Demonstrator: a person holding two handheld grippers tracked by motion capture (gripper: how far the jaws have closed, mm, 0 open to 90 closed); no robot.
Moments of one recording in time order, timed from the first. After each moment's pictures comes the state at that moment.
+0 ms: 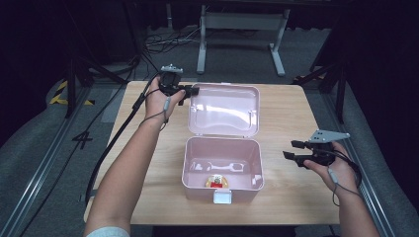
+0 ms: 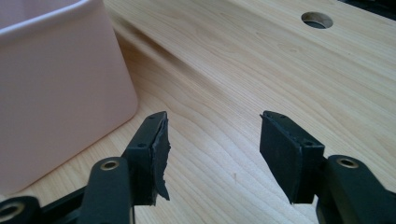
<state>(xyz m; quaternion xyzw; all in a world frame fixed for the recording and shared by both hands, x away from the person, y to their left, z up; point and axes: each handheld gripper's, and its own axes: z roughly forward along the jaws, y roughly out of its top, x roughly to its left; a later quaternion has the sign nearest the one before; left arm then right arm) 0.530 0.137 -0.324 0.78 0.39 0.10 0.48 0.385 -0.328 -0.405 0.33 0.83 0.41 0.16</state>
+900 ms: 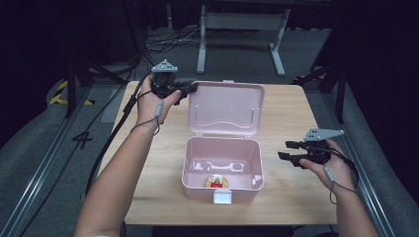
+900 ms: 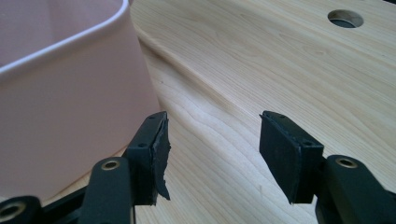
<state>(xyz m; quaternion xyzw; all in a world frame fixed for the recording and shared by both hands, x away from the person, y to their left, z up) 0.484 0.143 -0.283 0.77 0.34 0.14 0.52 0.388 -0.314 -0.401 0.33 0.84 0.42 0.13</state>
